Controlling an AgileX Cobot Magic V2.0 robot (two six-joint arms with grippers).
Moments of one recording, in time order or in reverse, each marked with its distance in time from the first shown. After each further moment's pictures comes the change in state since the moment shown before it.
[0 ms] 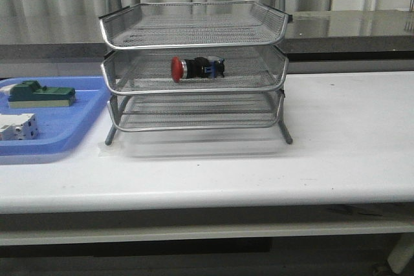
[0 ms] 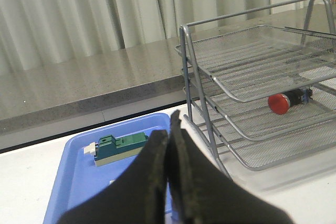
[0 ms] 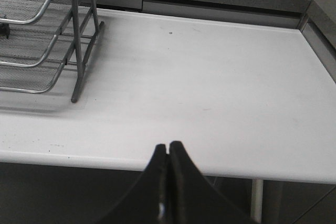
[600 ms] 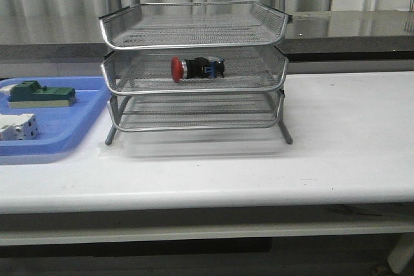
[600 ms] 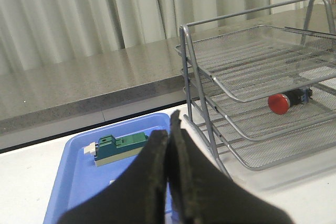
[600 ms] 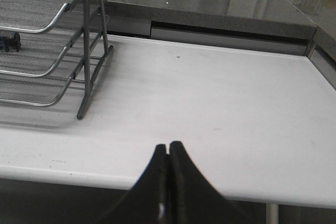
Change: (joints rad) left arm 0.000 0.000 0.000 0.000 0.000 0.000; right arm -0.001 -0.157 0.255 0.000 -0.246 0.002
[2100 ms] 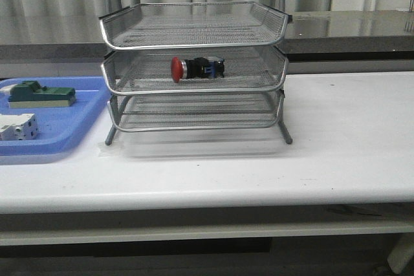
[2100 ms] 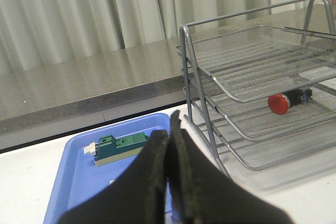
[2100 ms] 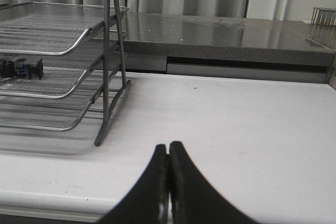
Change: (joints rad) left arm 0.000 0.000 0.000 0.000 0.000 0.000; right arm 0.004 -0.164 0.266 0.060 -0.292 0.002
